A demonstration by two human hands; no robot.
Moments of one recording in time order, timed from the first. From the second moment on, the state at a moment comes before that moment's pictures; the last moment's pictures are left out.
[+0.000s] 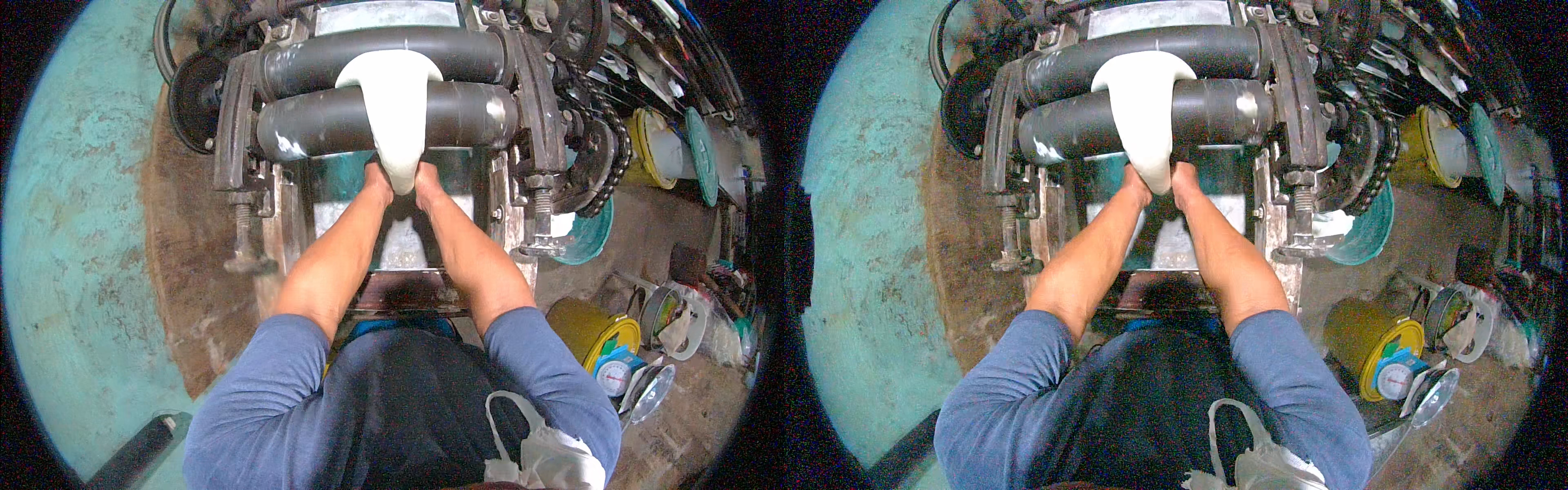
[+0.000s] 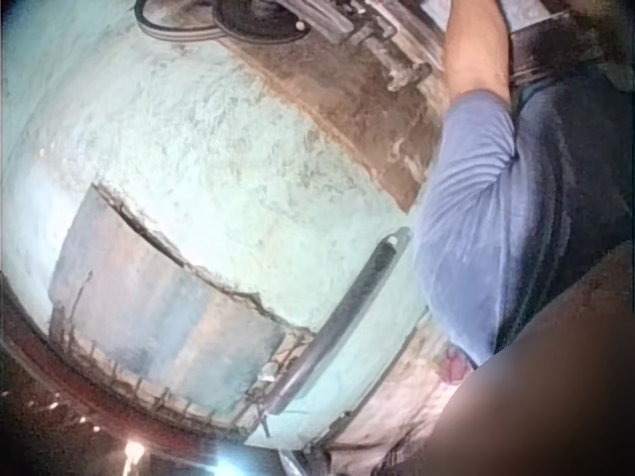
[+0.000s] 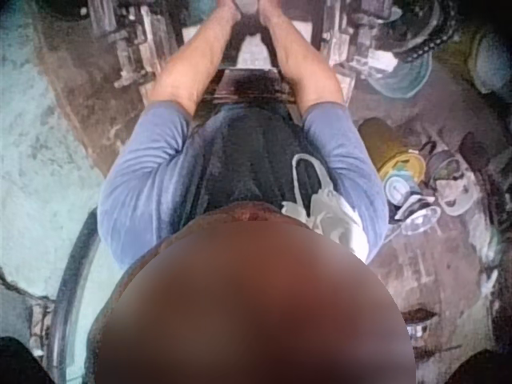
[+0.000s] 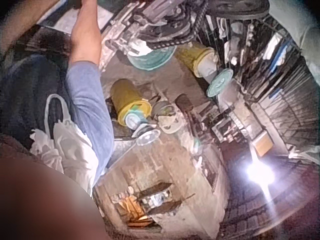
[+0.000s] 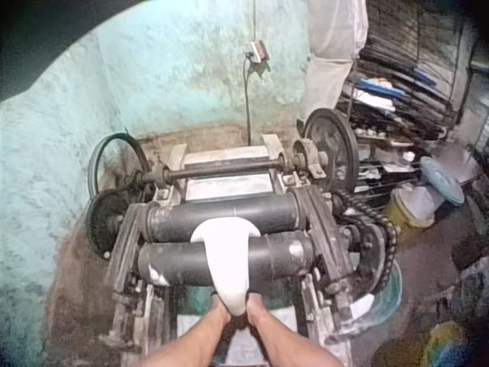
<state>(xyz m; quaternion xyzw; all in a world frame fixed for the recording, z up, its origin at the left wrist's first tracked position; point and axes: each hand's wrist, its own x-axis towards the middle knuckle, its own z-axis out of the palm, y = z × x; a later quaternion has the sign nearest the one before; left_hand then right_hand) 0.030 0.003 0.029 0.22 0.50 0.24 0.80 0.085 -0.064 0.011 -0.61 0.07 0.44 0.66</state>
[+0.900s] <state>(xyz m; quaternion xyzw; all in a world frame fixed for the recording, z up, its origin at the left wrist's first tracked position) 0.000 -0.018 0.080 0.83 0.38 0.10 0.40 0.092 -0.069 0.113 -0.85 -0.26 0.29 0.35</state>
